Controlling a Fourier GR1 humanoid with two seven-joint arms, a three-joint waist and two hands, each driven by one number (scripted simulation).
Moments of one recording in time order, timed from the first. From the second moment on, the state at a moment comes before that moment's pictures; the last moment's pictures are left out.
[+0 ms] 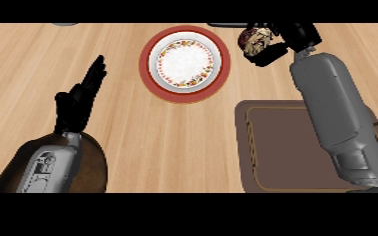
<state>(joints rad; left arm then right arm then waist) -0.26 0.17 0.03 -1.39 -0.10 0.02 0.07 -0.91 -0.23 -0.10 -0.89 0.76 0.07 -0.27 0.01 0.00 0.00</state>
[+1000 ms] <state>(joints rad) -0.34 0.15 0.01 -1.36 -0.12 0.01 0.08 -1.20 -0.01 0.03 -0.32 0.83 -0.16 -0.11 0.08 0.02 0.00</state>
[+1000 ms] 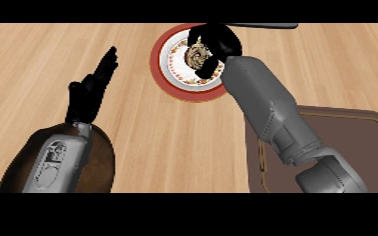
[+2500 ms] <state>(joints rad) -0.28 0.16 0.03 -1.42 -0.12 0.01 0.10 -1.11 -0.24 -0.33 -0.25 0.29 -0.06 -0.40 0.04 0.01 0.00</state>
